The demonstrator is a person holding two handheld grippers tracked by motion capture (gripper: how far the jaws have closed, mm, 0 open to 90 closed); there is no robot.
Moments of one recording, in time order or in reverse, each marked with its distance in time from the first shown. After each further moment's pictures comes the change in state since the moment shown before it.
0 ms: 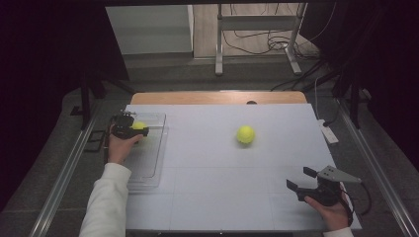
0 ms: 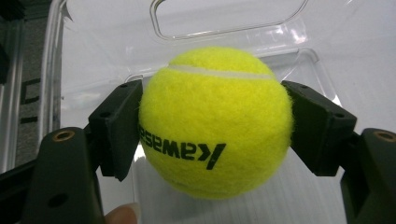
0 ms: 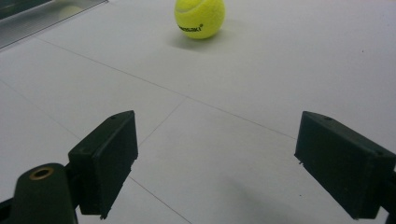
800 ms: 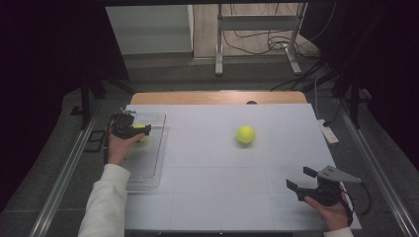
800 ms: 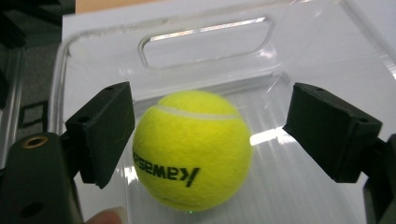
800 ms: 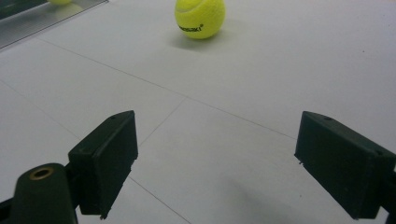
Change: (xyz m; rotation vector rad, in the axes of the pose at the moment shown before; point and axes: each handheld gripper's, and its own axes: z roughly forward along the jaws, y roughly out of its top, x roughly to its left) left arm -0.009 0.002 -0.020 -0.126 -0.025 0.026; right arm 0.000 0.000 0.000 0.000 0.001 0.001
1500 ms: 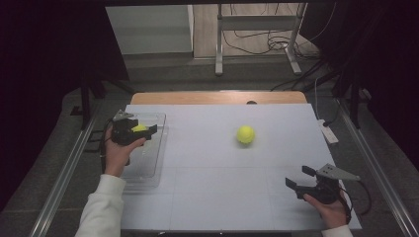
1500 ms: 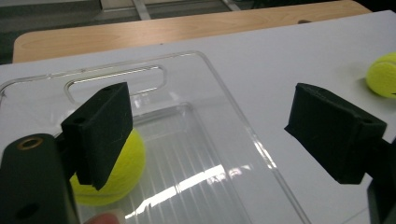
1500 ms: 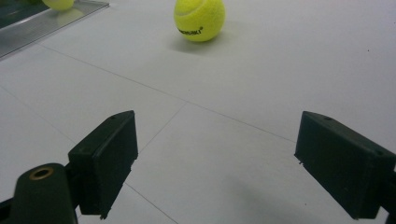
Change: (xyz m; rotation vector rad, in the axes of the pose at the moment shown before) left arm -0.026 -0.009 -0.049 -0.182 -0.238 0.005; right arm -0.002 0.002 0.005 -0.006 0.009 0.024
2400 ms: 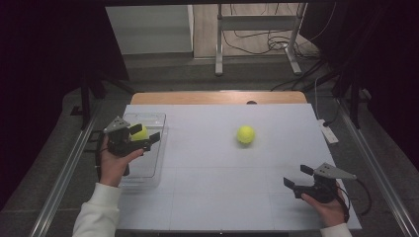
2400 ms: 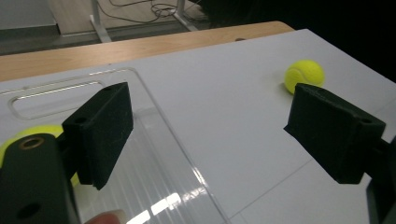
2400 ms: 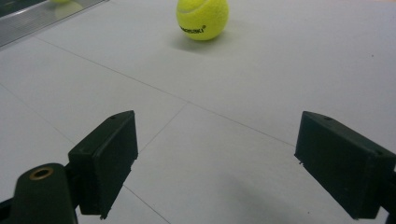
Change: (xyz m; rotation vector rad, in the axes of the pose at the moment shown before) left arm -0.032 -0.008 -0.041 -0.076 -0.152 0.042; right arm 0.003 0.002 0.004 0.011 -0.002 -0.034
